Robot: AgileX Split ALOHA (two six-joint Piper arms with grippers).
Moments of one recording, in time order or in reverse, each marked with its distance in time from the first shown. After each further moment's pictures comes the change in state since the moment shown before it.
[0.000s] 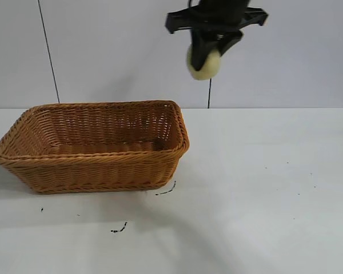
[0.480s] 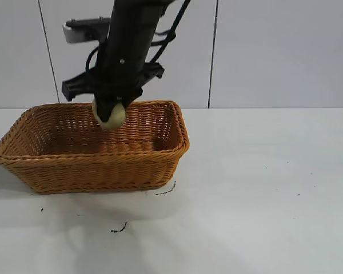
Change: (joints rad) left arm 0.000 0.000 0.000 0.000 0.000 0.000; right arm 0.173 0.288 -0.109 0.012 -0.209 0.008
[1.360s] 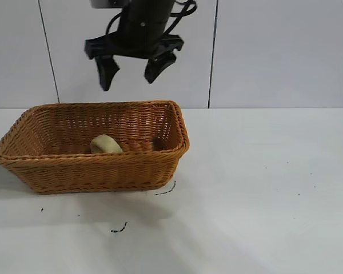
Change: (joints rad) left arm 0.000 0.000 0.000 0.000 0.000 0.000; right arm -0.156 -0.007 -0.282 0.031 0.265 0.004
